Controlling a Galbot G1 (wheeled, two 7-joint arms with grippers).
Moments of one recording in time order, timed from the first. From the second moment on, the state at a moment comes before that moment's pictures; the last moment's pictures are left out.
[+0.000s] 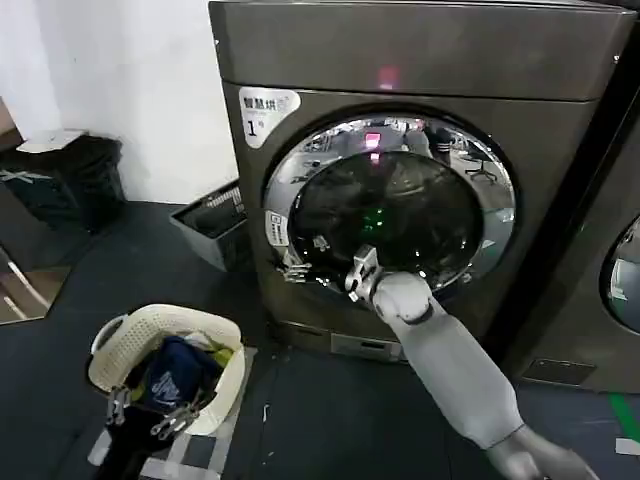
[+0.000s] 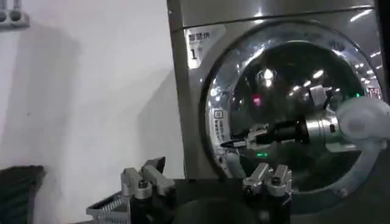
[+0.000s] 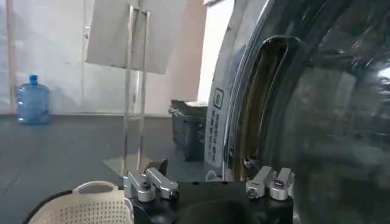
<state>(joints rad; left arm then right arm) 1.80 -1.57 -0.90 -2.34 -0.20 -0.09 0.44 -0.37 1.32 -0.07 1.31 0.43 -0.19 -0.57</state>
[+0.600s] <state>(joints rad) 1.72 -1.46 -0.99 -2.29 -0.34 0.03 0.47 -0.44 1.23 -0.05 1.41 0.47 -0.21 -0.94</state>
